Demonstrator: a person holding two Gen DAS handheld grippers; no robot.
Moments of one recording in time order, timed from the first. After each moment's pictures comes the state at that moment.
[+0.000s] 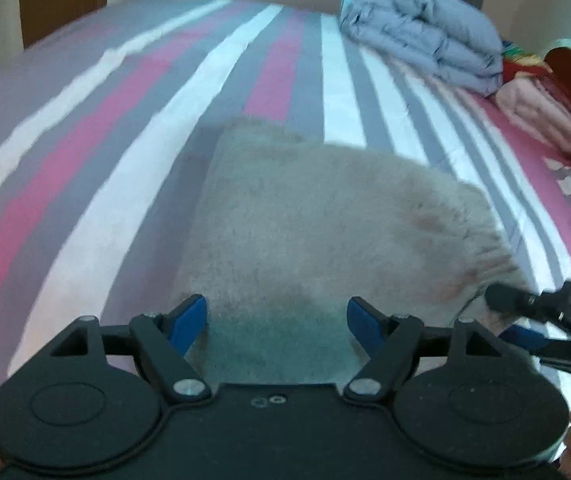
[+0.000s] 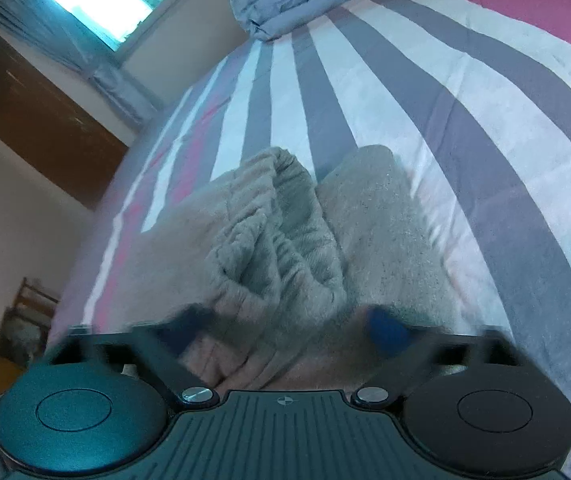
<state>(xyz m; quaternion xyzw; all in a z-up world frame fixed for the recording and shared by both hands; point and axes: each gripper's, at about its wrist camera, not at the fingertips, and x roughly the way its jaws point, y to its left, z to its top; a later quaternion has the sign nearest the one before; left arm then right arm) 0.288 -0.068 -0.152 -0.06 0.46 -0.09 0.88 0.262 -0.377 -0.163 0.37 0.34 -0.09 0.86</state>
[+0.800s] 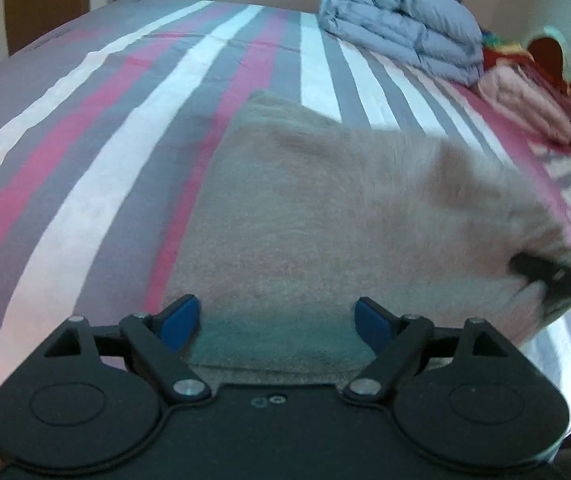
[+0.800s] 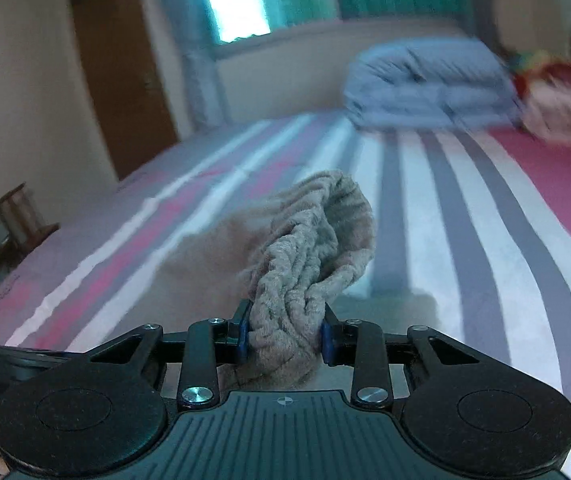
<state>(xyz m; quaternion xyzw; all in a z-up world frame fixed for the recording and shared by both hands) 0.267 -0.085 -0.159 -0.04 0.45 -0.12 0.88 0.240 -0.326 -0.115 0.15 0.30 -0.07 0.94</state>
